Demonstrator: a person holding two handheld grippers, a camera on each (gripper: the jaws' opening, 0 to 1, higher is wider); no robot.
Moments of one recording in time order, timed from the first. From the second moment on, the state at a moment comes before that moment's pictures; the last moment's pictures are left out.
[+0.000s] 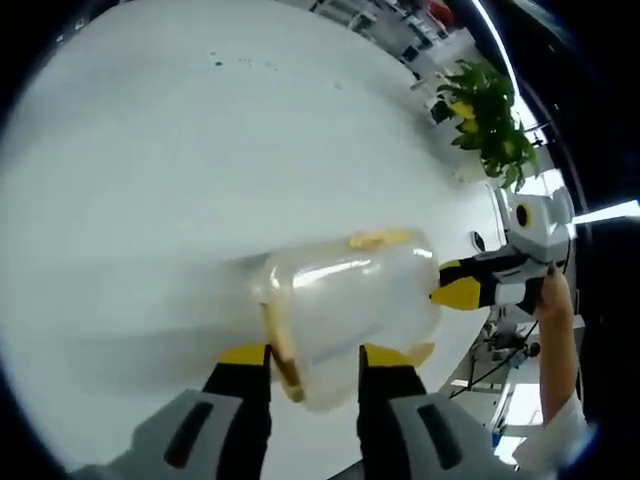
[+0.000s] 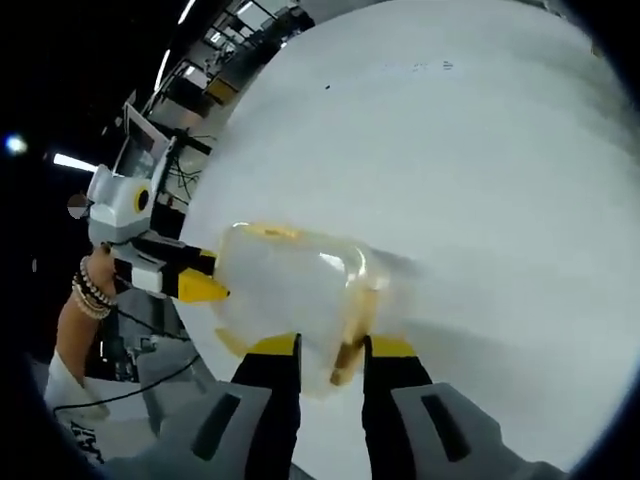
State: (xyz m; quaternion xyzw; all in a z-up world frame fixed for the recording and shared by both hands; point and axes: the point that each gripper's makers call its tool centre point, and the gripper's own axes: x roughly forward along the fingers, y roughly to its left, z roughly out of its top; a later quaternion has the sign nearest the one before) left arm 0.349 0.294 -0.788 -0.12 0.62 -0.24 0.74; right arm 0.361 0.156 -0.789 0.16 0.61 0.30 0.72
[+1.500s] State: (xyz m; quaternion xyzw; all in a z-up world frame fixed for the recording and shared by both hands) left arm 0.362 0.294 -0.784 -0.02 0.55 -0.33 0.76; right arm 0.356 0.155 -0.781 0.12 0.57 0.32 0.75
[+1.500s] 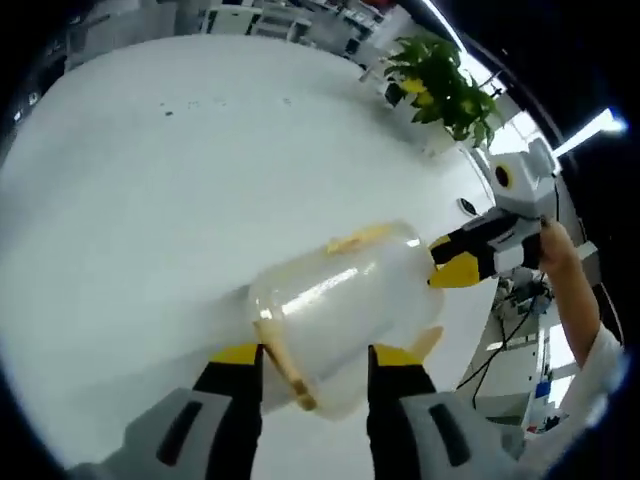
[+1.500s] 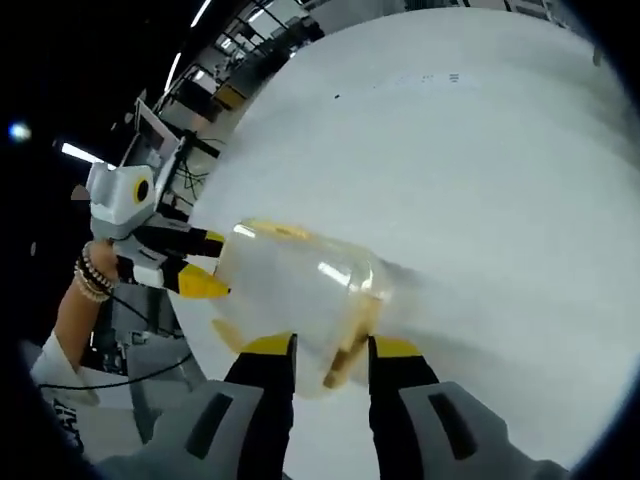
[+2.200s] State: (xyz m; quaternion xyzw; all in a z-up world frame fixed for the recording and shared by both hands) left arm 0.383 0.284 -0.739 0.00 0.44 -0.38 0.81; right arm 0.368 0.140 -0.768 -0.05 0.53 0.33 0.78
